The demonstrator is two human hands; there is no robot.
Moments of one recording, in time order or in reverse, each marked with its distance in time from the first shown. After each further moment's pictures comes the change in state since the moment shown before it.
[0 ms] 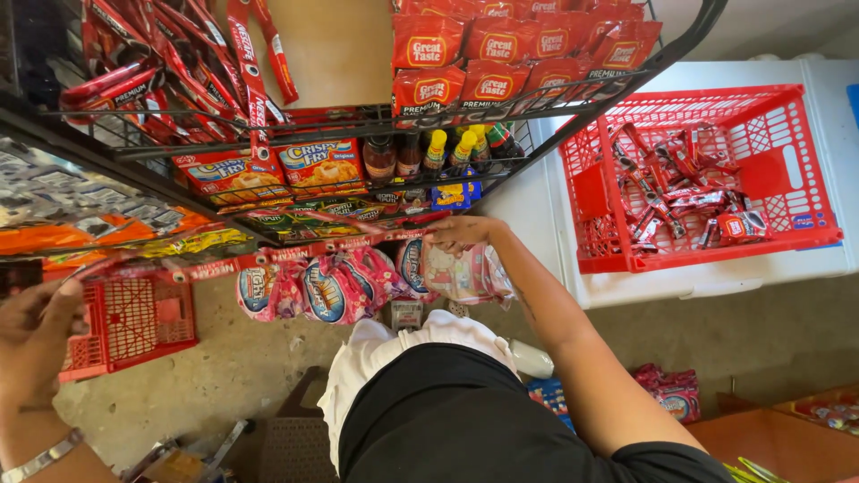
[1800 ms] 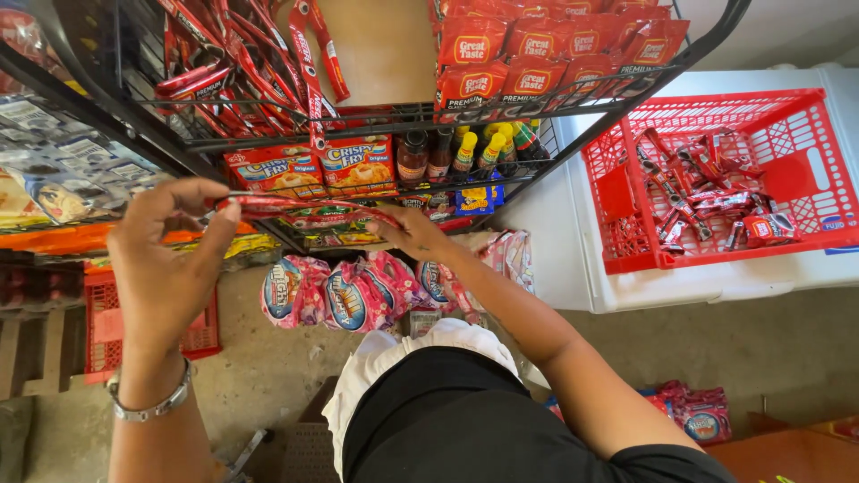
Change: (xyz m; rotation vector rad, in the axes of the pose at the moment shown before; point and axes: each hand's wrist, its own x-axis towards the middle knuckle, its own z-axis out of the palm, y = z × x) left_hand -0.049 0.270 0.077 0.034 0.056 0.643; right_hand 0.024 -0.150 0.125 -0.186 0.562 -0.745
